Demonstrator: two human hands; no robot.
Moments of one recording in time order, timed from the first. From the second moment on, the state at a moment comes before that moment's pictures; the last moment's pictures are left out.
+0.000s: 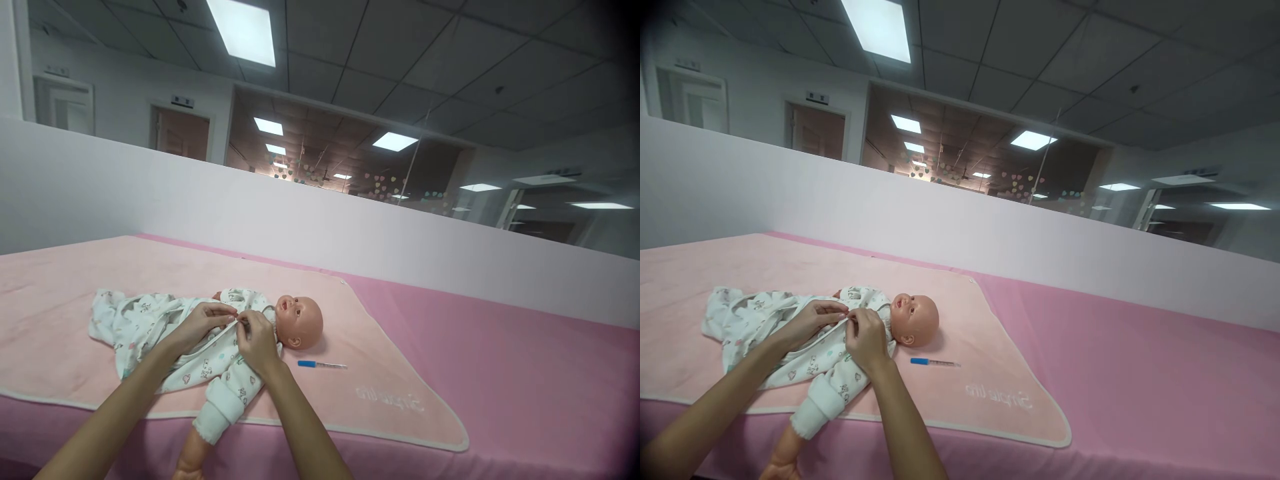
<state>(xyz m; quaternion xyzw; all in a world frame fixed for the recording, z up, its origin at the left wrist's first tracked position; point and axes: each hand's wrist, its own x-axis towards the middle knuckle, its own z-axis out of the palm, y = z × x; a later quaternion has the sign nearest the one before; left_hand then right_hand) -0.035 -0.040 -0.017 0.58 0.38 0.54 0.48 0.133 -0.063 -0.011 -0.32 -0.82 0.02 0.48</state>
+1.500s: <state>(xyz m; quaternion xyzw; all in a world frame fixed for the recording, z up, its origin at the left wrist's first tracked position) -0.031 -0.043 -0.018 0.66 0.32 0.50 0.46 0.131 -0.061 -0.014 -0.37 -0.77 0.07 0.52</state>
